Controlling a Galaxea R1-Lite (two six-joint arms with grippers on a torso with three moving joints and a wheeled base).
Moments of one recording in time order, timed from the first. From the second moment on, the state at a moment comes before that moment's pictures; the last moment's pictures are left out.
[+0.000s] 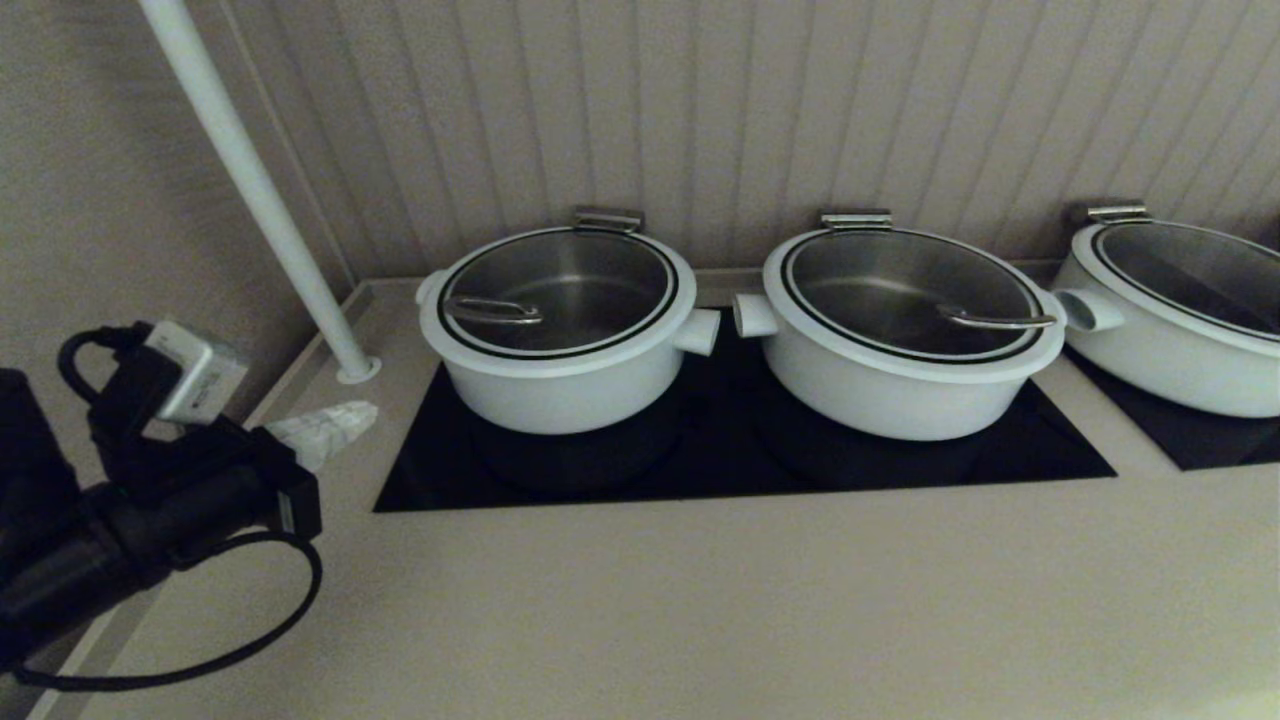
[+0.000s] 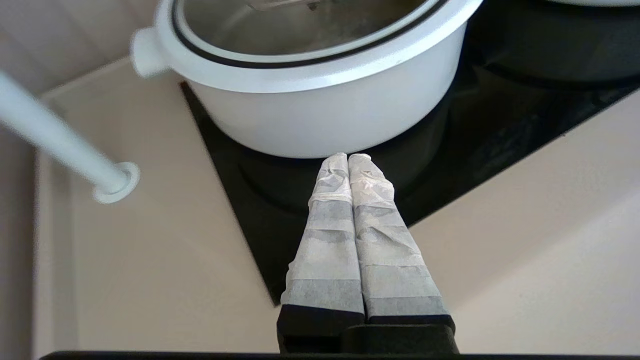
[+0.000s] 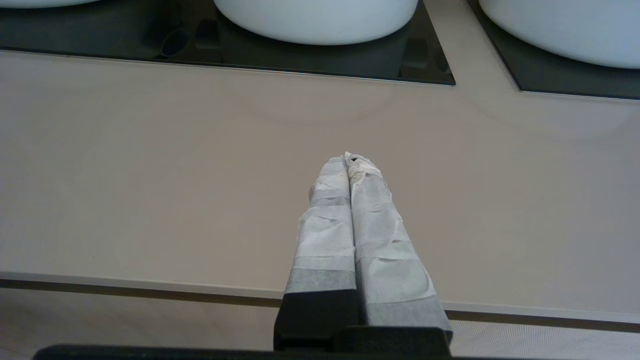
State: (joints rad) left arm -0.08 1.37 -0.36 -0.89 -0.31 0.24; right arm 0.00 0.00 0.00 0.00 0.05 -0.08
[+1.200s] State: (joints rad) left arm -0.08 0.90 -0.12 -0.71 -0.21 0.20; right arm 0.00 0.00 0.00 0.00 0.05 -0.08
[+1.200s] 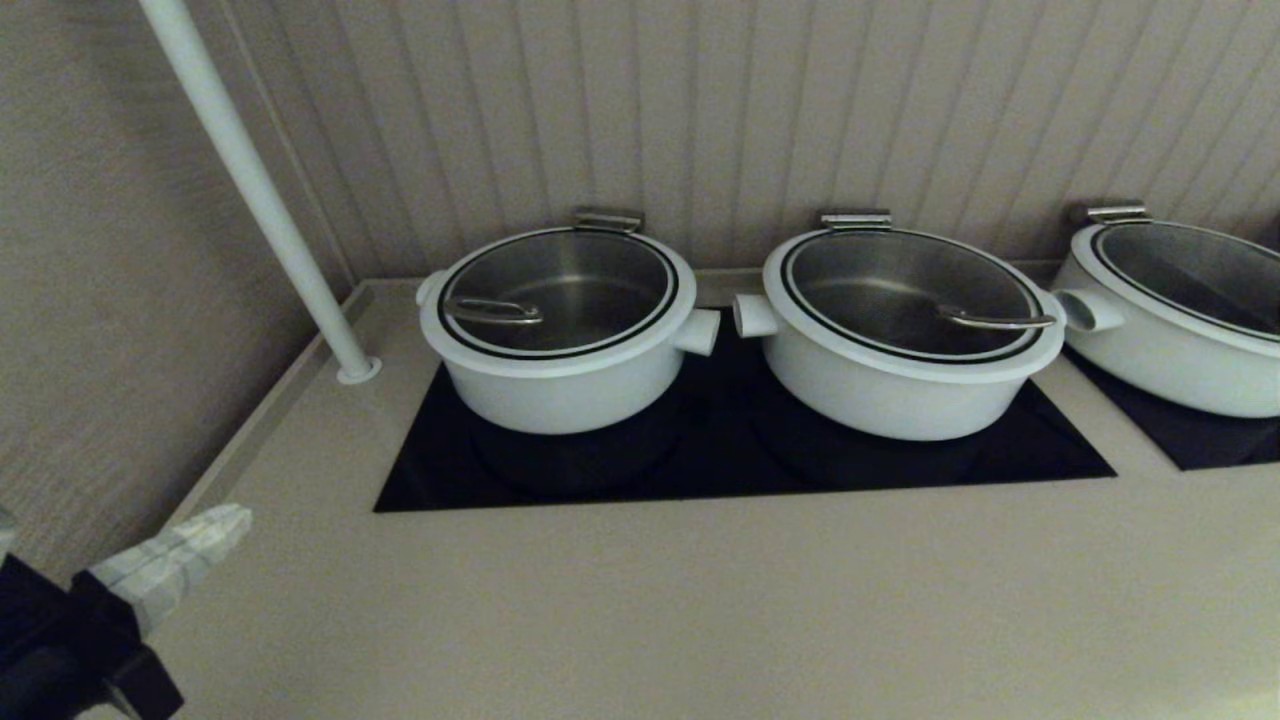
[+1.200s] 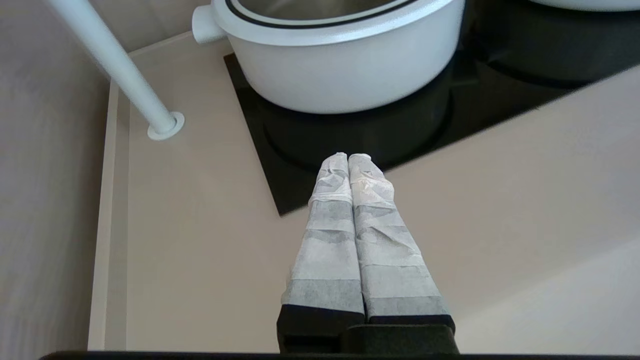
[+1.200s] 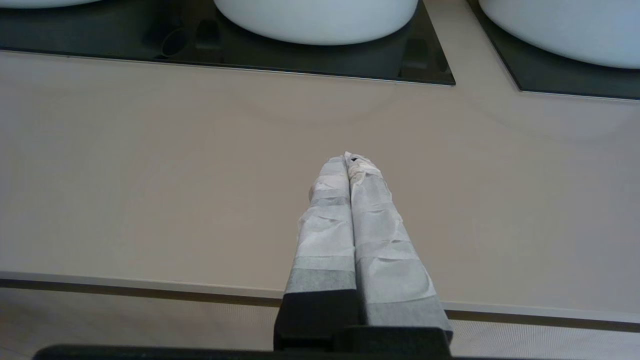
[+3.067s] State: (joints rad) left arm 0.01 0.01 -0.01 0.04 -0.05 0.11; right arm 0.00 0.00 0.00 0.00 0.05 -0.08
